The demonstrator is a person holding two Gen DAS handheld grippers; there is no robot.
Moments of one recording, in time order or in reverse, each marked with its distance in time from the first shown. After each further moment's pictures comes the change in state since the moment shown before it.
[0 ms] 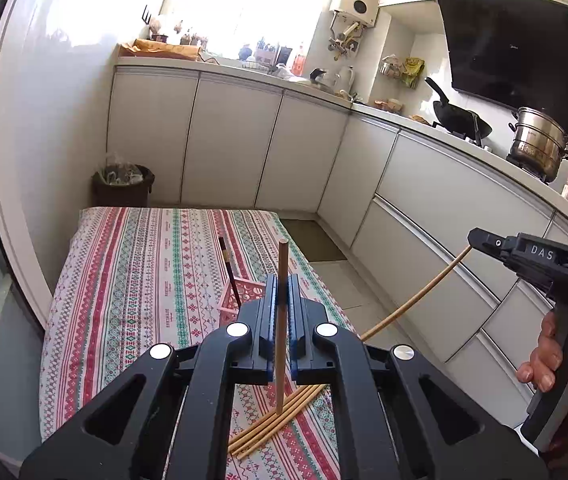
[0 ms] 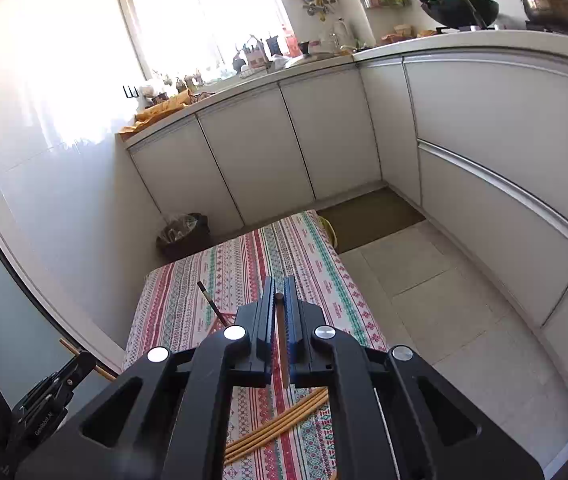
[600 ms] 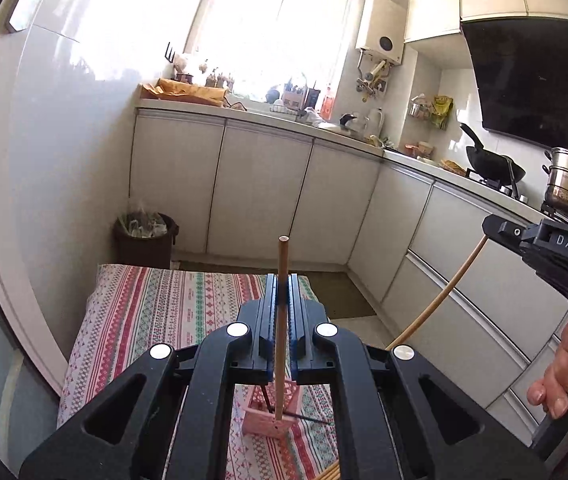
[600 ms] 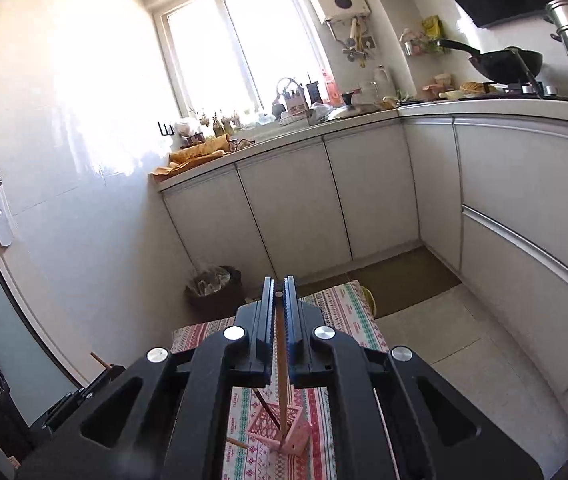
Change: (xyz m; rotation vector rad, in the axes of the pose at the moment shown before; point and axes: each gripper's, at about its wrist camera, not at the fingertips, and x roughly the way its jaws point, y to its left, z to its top) left arm 0.045 0.016 0.078 -0.028 -0.148 0.107; right arm 0.053 0.061 0.081 -0.057 -0.141 0.096
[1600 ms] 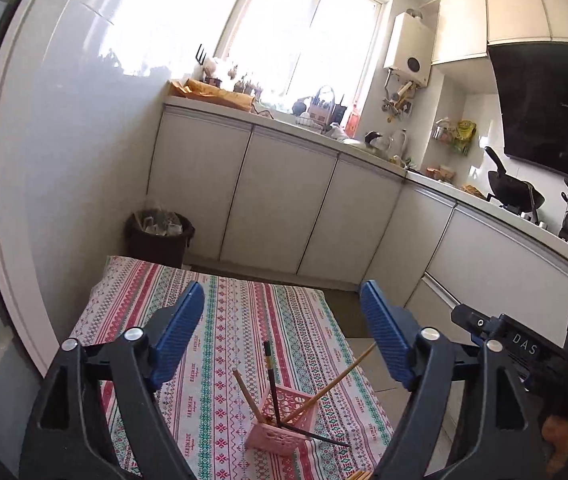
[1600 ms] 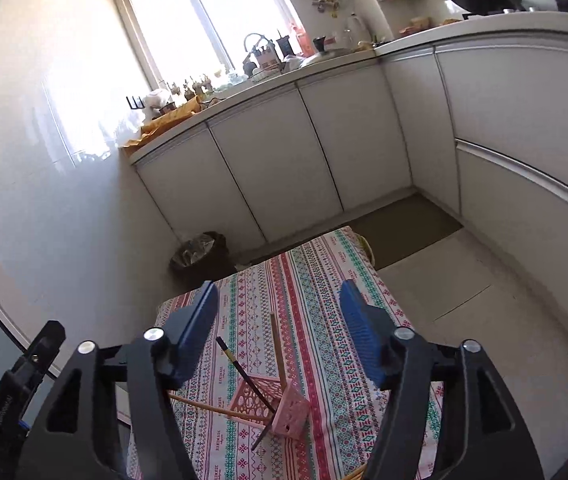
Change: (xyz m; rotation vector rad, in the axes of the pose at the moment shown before) left arm 0.000 0.017 -0.019 -0.082 -0.075 0.053; right arm 0.045 -0.051 -0.070 0.135 0.123 -0.039
